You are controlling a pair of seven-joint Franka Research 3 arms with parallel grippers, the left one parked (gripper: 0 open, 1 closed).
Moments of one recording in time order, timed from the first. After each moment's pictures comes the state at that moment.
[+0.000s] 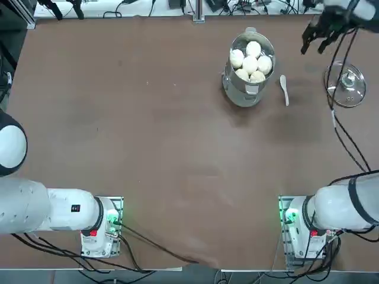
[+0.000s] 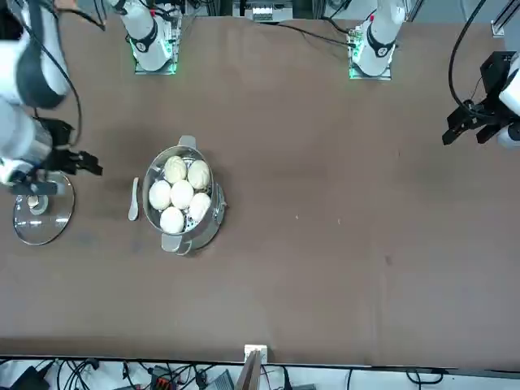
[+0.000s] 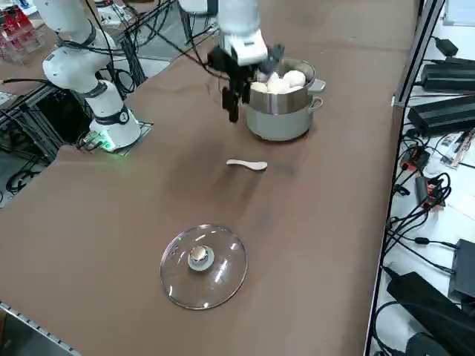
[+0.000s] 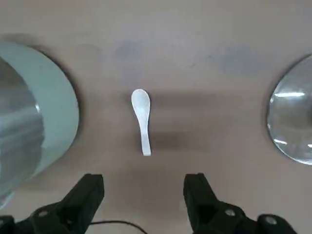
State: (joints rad) arm -0.03 0.14 -0.01 -1.92 0.00 1.96 -0.03
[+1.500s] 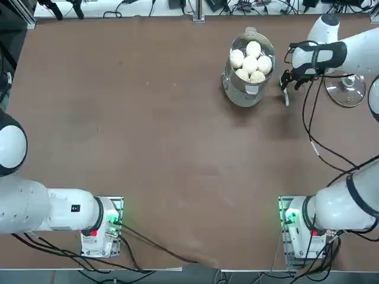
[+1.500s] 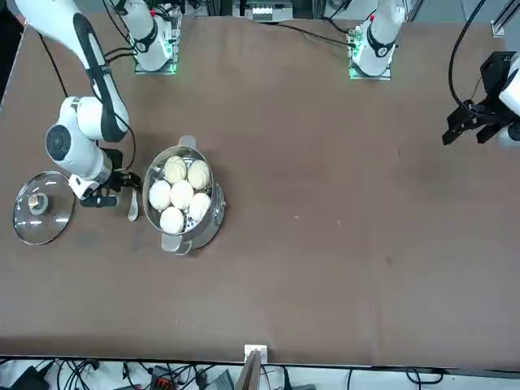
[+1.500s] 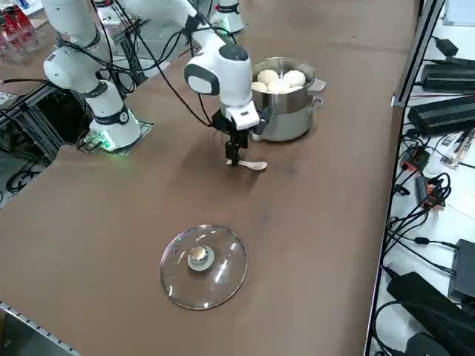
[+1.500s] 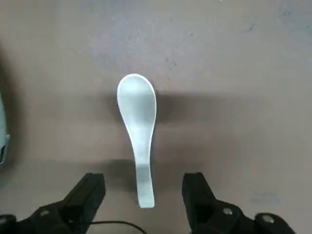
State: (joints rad) arm 0.00 0.33 -0.01 -2.21 0.00 2.48 -0.03
